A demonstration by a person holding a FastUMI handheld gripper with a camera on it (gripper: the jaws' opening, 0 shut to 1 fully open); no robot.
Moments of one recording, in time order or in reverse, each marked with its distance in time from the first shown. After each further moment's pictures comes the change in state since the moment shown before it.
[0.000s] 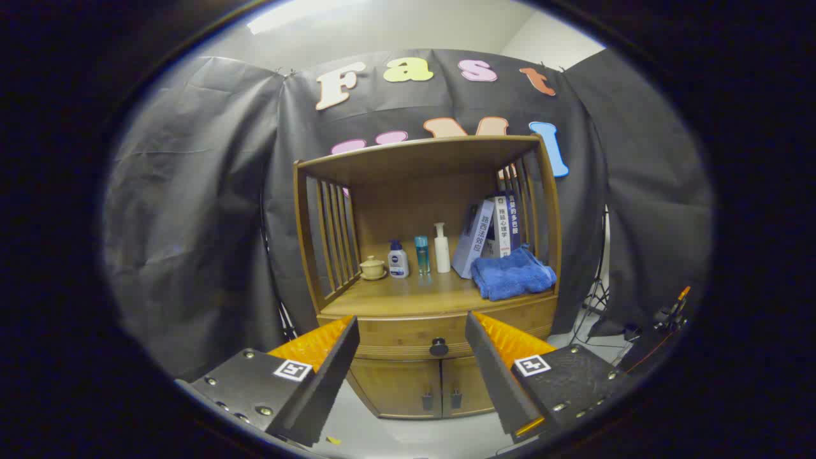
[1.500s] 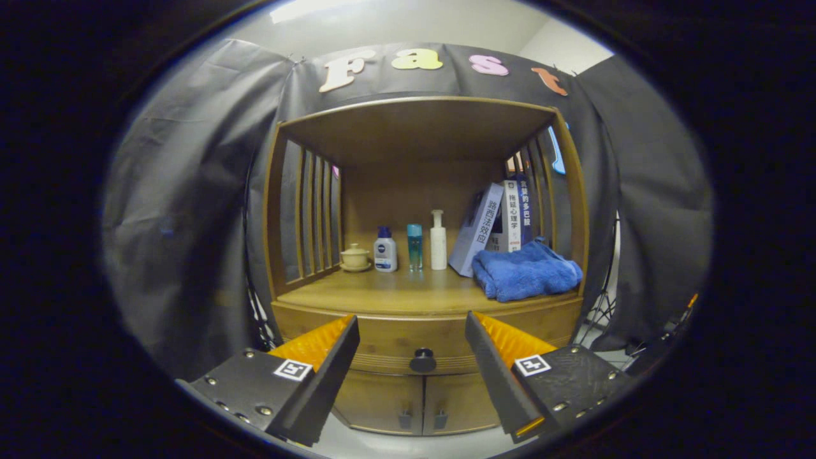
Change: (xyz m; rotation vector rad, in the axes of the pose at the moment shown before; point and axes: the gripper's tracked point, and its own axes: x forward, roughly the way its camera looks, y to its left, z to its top) arm 0.124 -0.035 -0.065 -0.079 -0.057 -0.015
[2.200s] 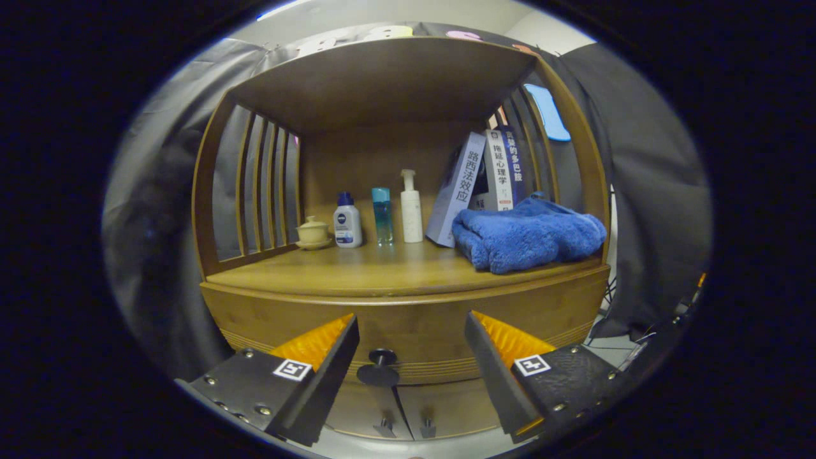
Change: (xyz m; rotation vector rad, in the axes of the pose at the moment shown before) arm 0.091 -0.038 -0.078 0.050 0.083 -0.049
